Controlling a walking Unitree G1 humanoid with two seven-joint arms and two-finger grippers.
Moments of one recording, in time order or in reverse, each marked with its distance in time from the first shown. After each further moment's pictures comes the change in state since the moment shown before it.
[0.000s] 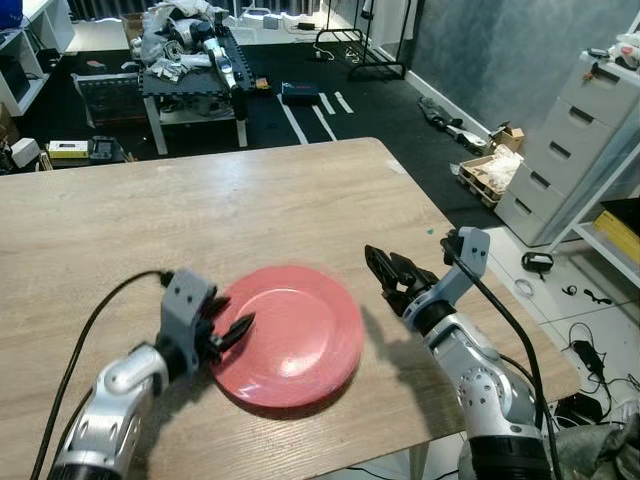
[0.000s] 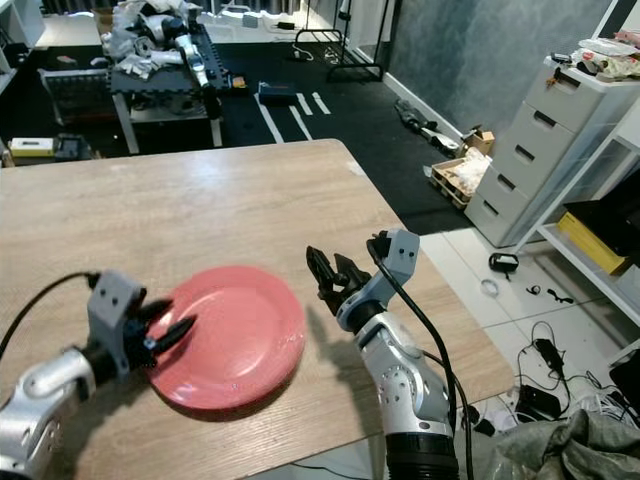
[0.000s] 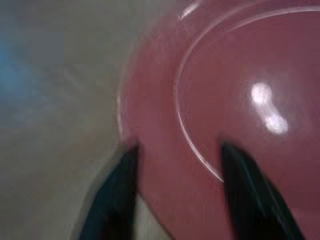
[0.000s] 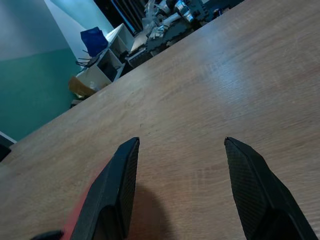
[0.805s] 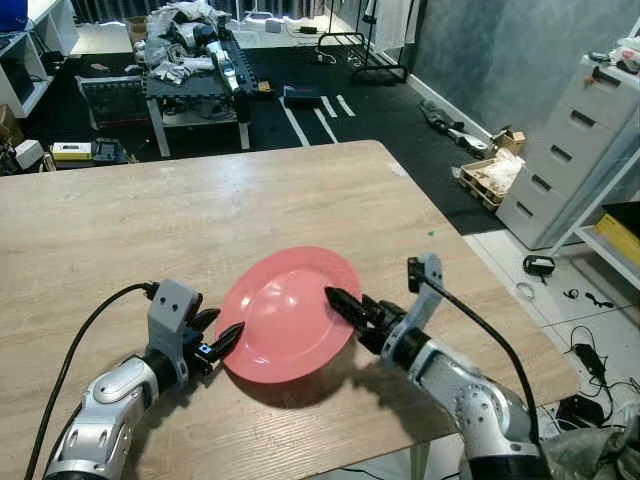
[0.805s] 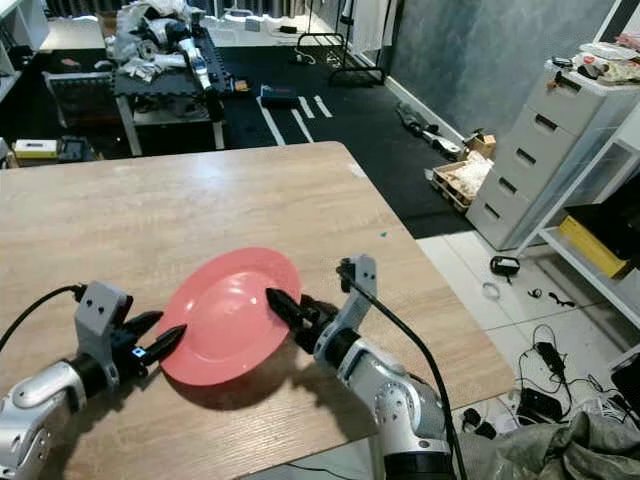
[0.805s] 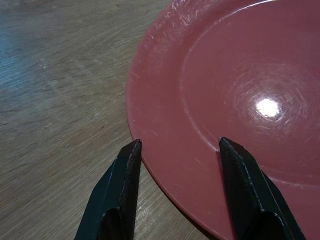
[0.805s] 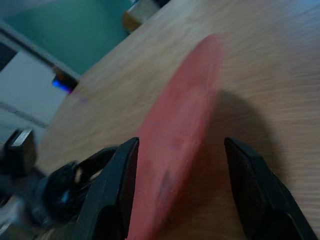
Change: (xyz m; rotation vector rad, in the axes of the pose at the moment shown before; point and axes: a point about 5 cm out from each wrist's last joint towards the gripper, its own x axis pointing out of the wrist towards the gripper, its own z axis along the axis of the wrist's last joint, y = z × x) left arm -0.003 0.004 -0.003 -0.025 0.009 0.009; right arm -0.013 0.026 -0.044 0.124 0.320 0.238
